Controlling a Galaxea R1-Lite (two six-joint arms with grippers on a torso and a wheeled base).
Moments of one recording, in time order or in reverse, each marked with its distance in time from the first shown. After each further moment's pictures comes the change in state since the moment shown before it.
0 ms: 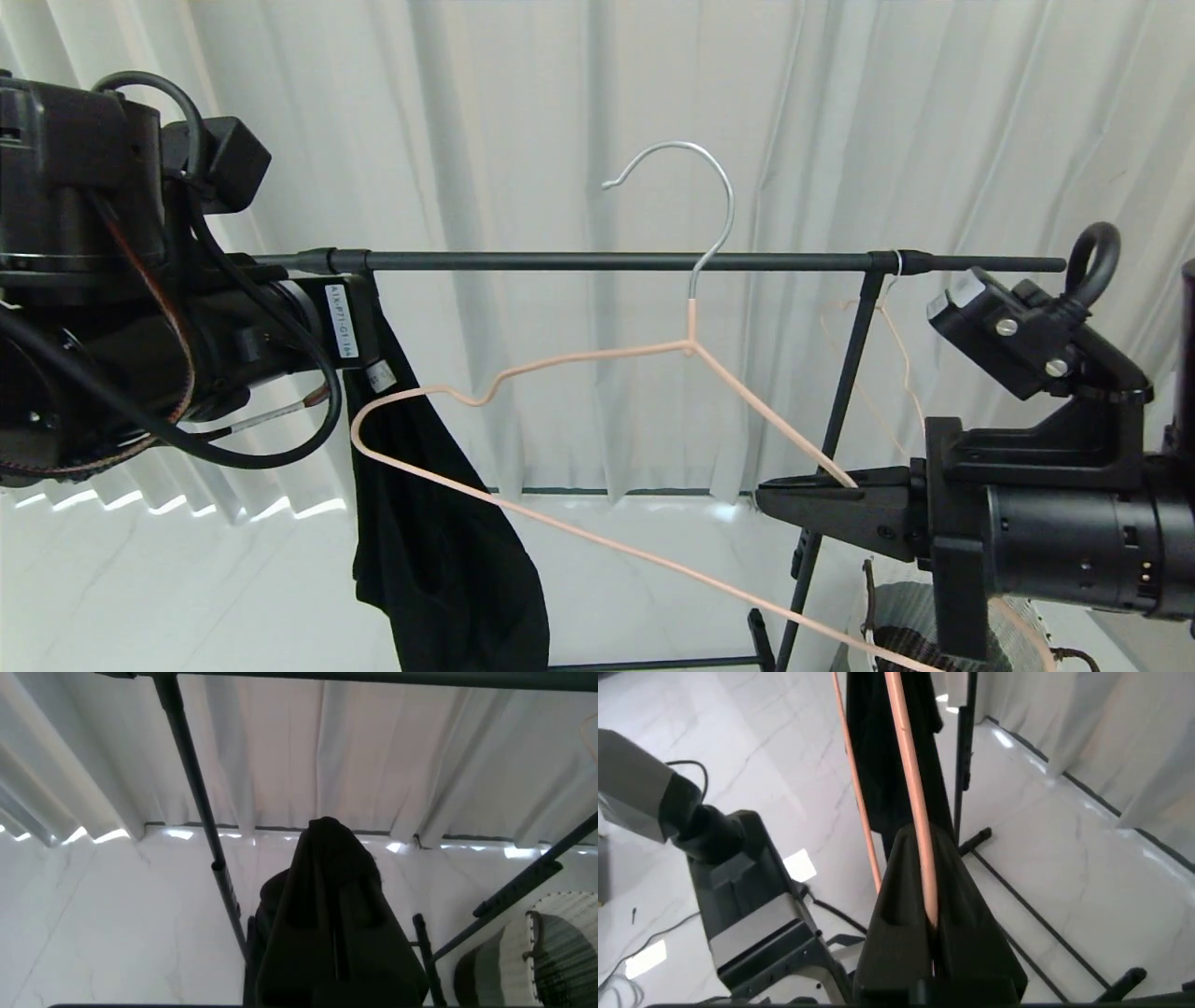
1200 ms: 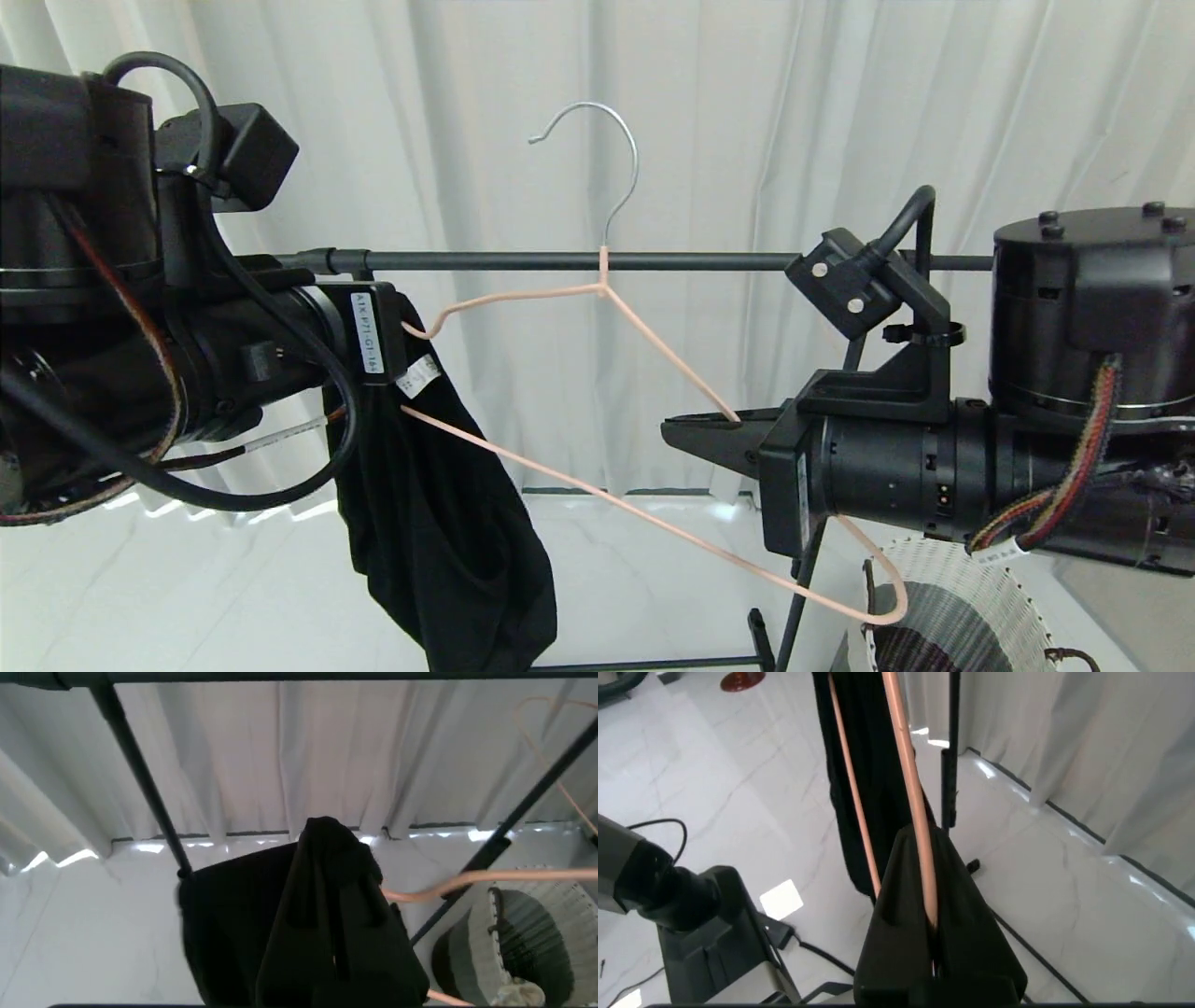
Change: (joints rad) left arm -0.125 -0.023 0.003 0.000 -0.008 0.003; right arm 0.042 0.197 -0.136 -0.137 -0.096 0.022
